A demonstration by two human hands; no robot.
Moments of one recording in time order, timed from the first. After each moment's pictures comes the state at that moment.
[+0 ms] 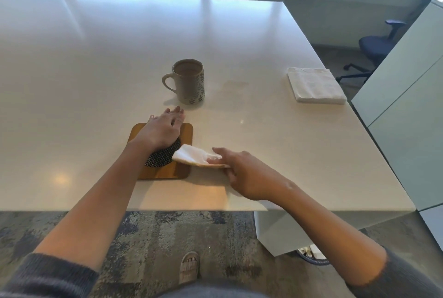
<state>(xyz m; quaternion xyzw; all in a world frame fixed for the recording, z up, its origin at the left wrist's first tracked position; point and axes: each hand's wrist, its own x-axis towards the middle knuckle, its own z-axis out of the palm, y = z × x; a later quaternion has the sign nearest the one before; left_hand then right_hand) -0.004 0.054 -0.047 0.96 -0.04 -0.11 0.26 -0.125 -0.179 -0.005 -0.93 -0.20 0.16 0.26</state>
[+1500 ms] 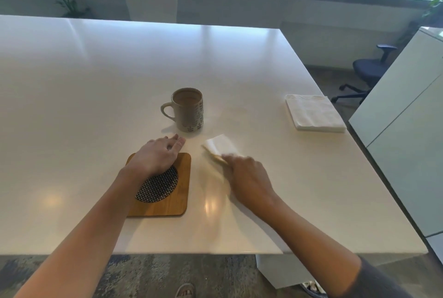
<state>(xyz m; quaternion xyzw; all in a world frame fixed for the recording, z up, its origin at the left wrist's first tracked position) 0.001 0.050 -0.021 0.96 0.02 -0.13 0.24 -0.070 -0.170 -0.015 -0.98 -0.07 -0.01 0.19</state>
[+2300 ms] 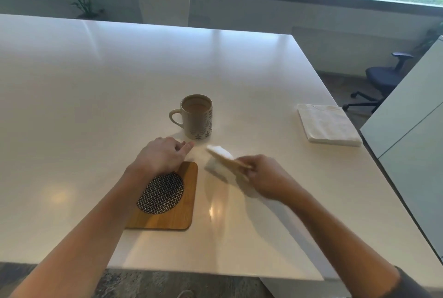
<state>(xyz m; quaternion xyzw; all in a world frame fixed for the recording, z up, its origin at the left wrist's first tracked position) 0.016 0.050 -0.009 0.97 0.03 -0.11 0.20 -0.031 -0.201 -0.003 -0.94 -0.07 0.10 0.31</state>
